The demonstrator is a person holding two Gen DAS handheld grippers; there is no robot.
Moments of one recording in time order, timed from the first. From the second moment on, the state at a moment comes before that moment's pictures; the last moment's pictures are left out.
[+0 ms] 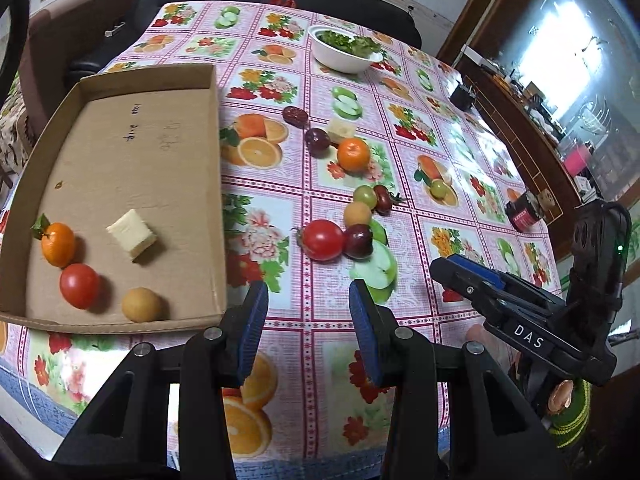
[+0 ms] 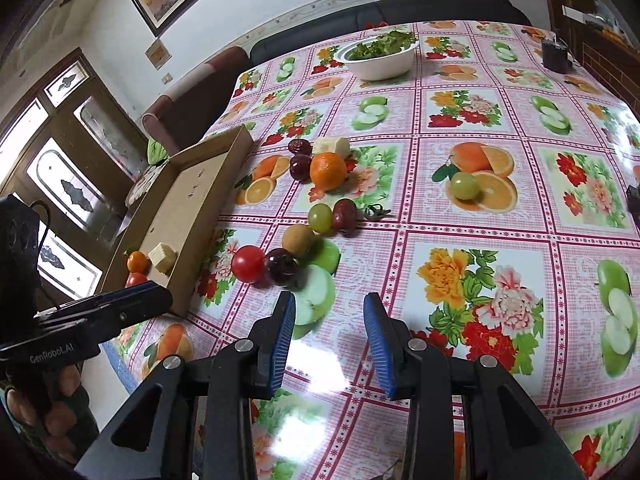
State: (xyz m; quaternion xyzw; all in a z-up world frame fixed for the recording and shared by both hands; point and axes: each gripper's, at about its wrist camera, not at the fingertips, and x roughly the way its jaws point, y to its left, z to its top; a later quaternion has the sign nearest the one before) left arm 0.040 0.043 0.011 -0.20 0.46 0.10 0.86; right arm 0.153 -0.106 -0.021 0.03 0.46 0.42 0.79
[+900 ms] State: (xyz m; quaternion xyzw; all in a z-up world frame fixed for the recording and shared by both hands) left arm 0.077 0.048 -0.019 -0.17 0.50 0.09 0.85; right arm 0.166 -0.033 -0.037 0.00 0.47 0.45 0.76
